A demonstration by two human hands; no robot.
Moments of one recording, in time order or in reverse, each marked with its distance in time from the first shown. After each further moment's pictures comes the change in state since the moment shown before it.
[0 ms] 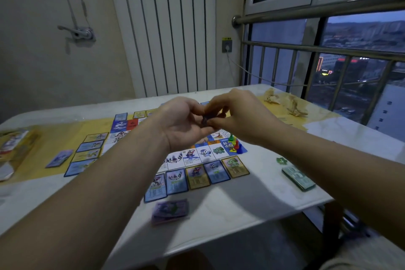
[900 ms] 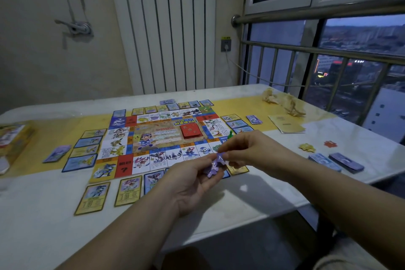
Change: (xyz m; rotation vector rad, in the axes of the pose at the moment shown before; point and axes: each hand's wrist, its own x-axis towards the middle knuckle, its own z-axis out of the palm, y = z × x) left_hand -0.005 -0.087 -0.034 -0.153 0.176 -0.115; right_hand -0.047 0.027 0.028 0.571 -0.254 0.517
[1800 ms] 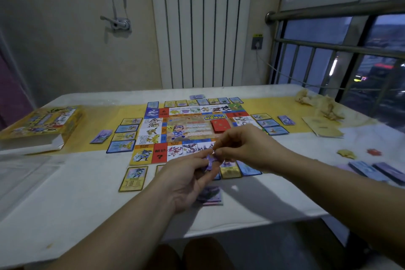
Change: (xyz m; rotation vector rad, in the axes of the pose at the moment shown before) left_hand -0.034 0.021 -0.048 -0.069 0.121 0.127; right_hand 0.021 -0.035 0.056 -0.252 -0.103 -0.284
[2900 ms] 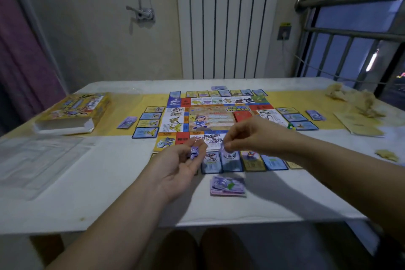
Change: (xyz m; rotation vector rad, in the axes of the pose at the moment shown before) left_hand -0.004 0.021 -0.040 -0.289 0.151 0.100; right_hand 0.027 -0.004 0.011 0.030 -0.187 0.088
